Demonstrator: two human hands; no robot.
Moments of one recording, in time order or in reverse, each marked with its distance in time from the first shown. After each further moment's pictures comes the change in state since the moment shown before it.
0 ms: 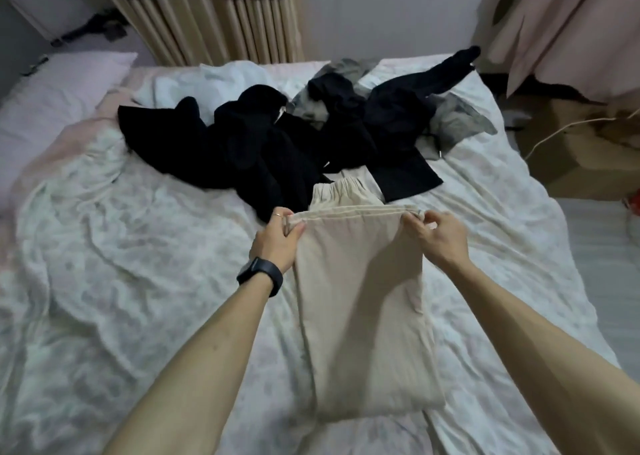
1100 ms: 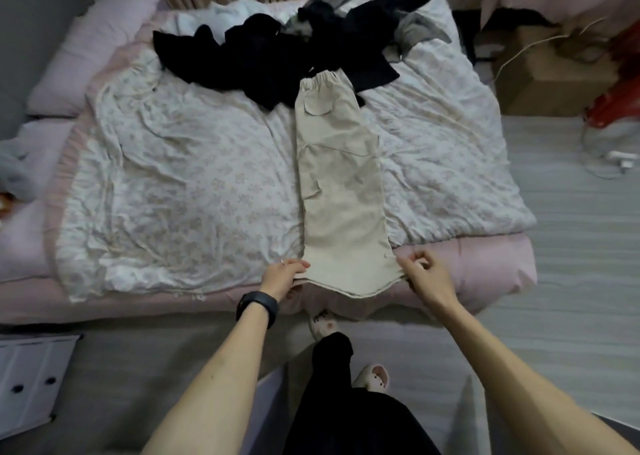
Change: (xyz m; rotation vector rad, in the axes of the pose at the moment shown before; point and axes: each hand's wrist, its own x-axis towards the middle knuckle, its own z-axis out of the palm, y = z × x) left_hand -0.498 -0.085 0.026 -0.440 -0.304 -0.491; right_hand -0.478 0.196 -0.105 0.356 -0.209 0.303
